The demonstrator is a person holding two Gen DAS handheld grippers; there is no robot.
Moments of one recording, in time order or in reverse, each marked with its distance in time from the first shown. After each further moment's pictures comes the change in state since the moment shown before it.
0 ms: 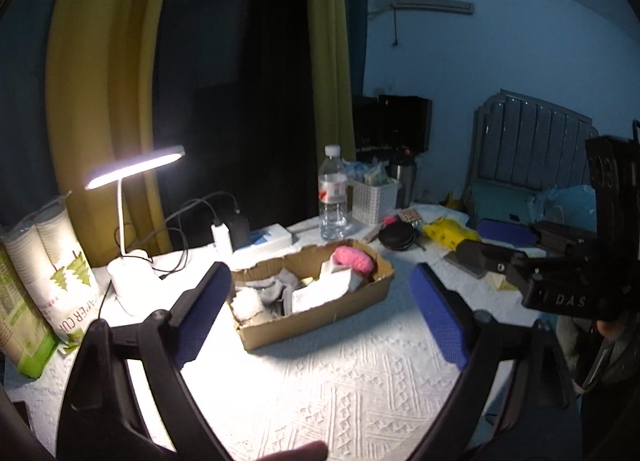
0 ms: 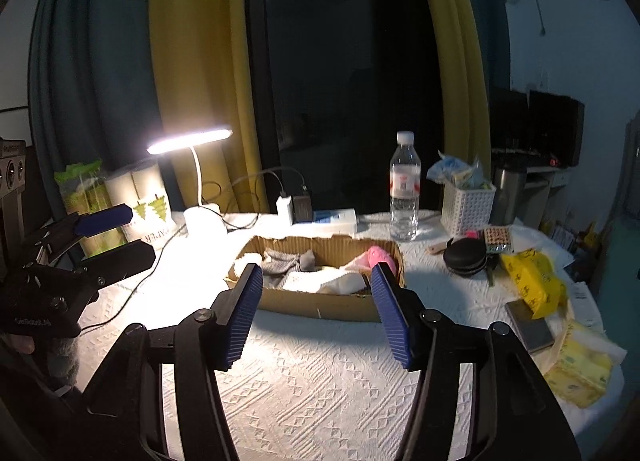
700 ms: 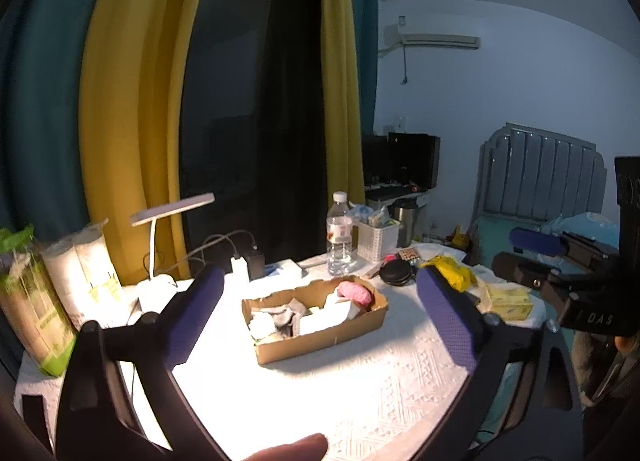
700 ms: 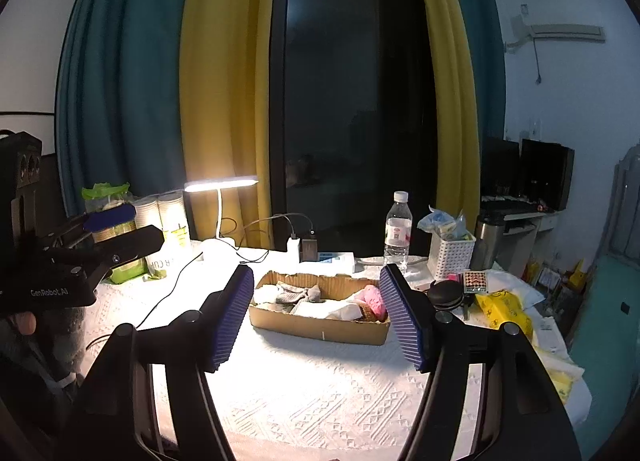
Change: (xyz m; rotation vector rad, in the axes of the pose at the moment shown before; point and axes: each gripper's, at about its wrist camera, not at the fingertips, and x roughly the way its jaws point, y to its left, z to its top) left arm -0.075 -0.007 0.019 -0.012 -0.133 0.045; right arm -0.089 0.031 0.015 -0.072 -0.136 -0.030
